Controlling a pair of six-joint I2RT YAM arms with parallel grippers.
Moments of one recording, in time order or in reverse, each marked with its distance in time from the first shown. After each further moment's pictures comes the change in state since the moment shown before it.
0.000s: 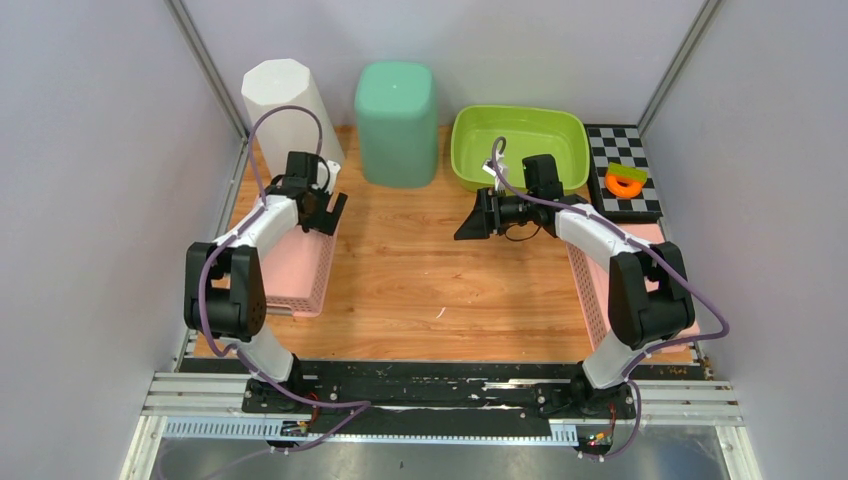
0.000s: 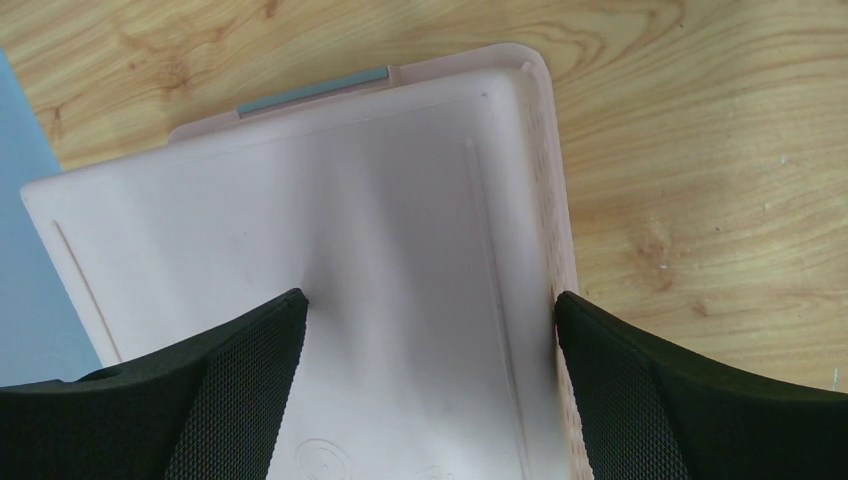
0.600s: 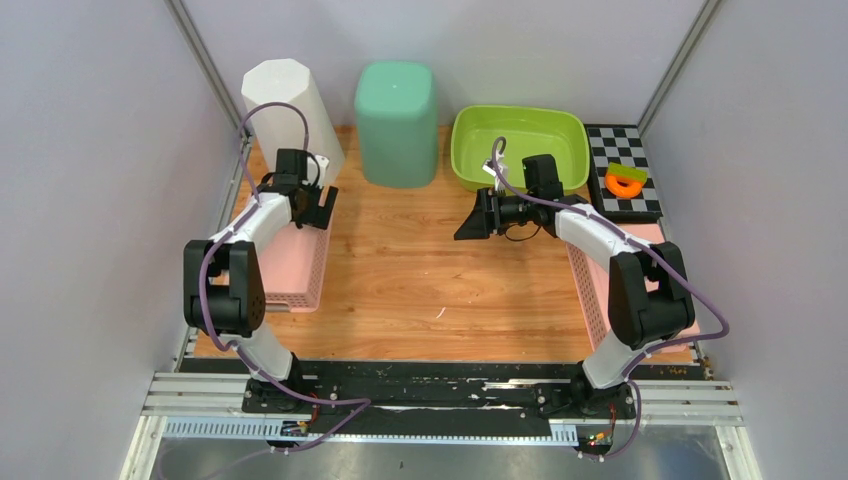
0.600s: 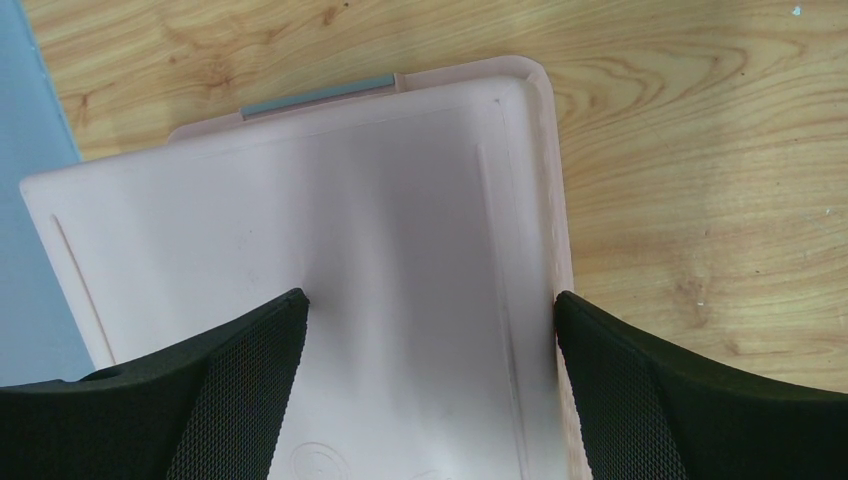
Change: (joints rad) left arm 0.065 0.022 0.018 0.042 0.016 -0.033; right arm 0.000 0.000 0.000 0.000 0.000 0.000
